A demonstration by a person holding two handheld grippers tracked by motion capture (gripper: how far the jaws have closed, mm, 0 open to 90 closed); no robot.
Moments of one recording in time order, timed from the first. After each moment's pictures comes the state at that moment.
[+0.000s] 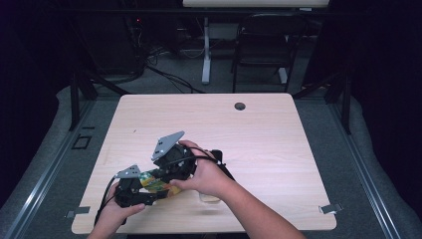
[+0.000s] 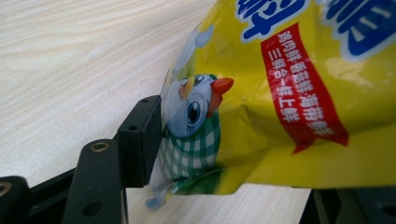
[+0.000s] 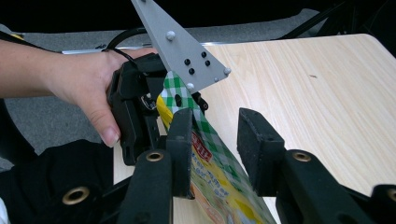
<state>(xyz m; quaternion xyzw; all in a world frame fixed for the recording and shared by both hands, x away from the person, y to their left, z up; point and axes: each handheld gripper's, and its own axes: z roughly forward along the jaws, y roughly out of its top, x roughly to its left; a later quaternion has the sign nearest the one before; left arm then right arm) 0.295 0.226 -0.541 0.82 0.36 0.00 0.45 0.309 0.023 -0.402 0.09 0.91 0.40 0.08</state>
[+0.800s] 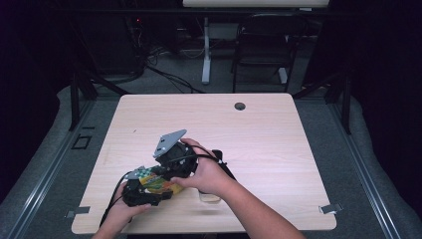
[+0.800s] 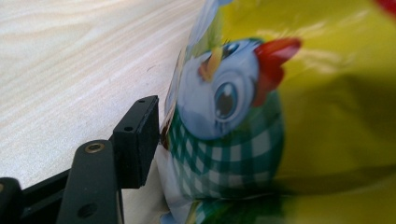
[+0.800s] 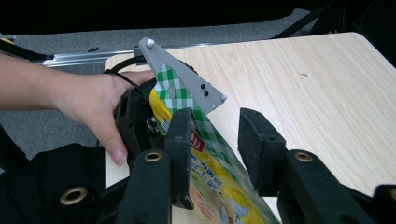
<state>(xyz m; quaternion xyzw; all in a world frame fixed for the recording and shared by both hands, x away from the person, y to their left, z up) 0.306 0.216 -0.568 0.83 0.35 0.00 0.43 0.314 0.021 -0.403 0.10 0.90 0.41 0.09</state>
